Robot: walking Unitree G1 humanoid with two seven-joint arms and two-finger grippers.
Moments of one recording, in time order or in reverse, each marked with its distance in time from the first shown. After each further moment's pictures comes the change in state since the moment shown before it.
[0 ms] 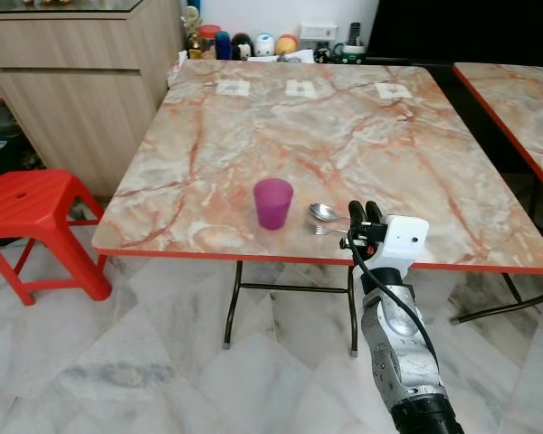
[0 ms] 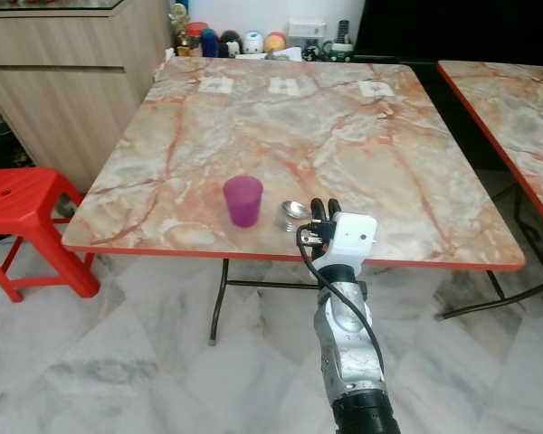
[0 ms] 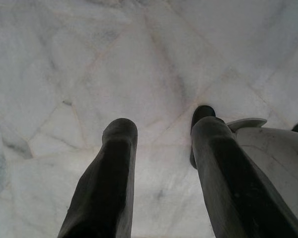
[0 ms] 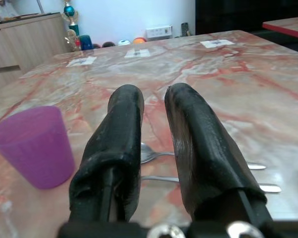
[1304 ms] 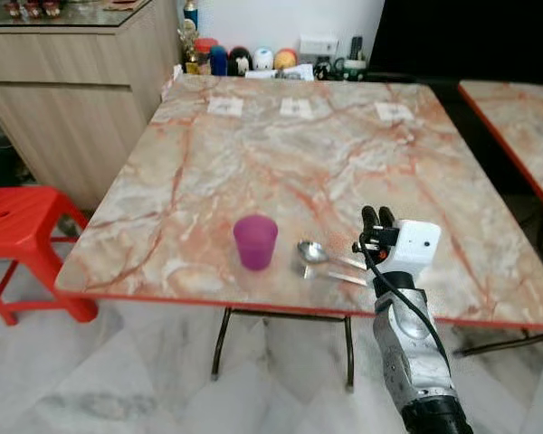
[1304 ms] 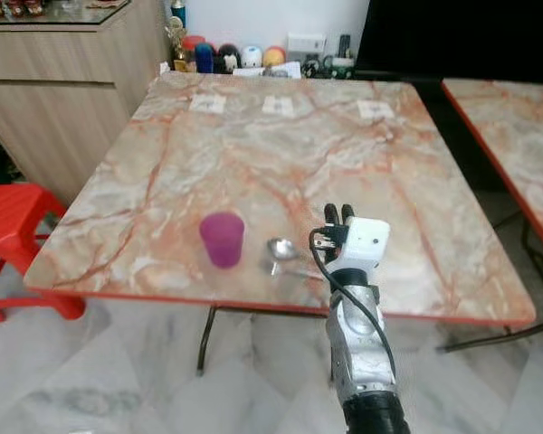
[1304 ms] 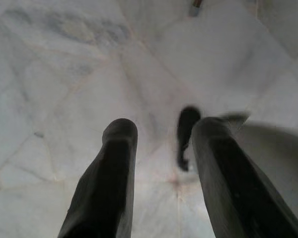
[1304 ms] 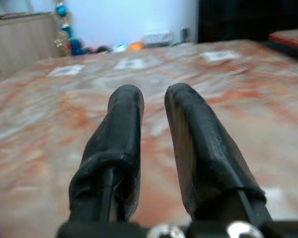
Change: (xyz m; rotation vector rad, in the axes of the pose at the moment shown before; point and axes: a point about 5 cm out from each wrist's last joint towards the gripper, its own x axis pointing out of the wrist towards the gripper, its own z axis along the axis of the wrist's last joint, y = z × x) left arm 0.001 -0.004 0.001 -0.013 -0.007 -0.018; right arm 0.000 -0.006 -0.003 -0.003 0.011 -0.020
